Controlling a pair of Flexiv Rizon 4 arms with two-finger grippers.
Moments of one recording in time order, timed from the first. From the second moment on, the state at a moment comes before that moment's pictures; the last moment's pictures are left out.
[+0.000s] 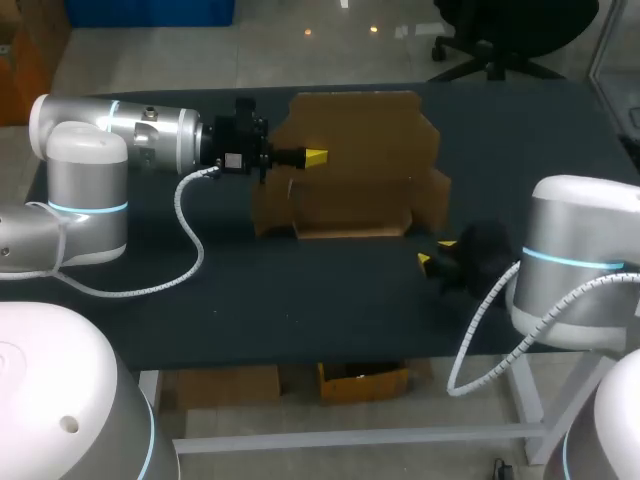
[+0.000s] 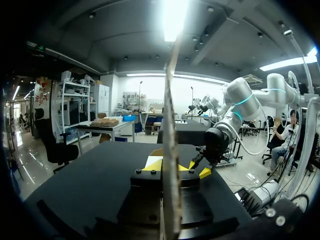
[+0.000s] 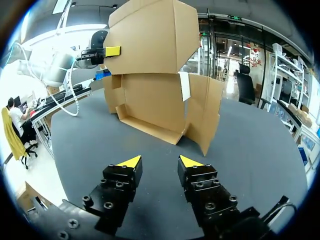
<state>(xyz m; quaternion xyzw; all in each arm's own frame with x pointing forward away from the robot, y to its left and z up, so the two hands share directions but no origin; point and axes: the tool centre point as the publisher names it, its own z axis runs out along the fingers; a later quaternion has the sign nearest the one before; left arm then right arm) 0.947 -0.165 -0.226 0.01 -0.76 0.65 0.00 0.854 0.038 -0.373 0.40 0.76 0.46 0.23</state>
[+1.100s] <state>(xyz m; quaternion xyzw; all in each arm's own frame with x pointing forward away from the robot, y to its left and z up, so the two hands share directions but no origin) 0.947 -0.165 -0.226 0.01 -0.76 0.65 0.00 0.856 0.019 -0.375 0.33 0.79 0.47 0.21</state>
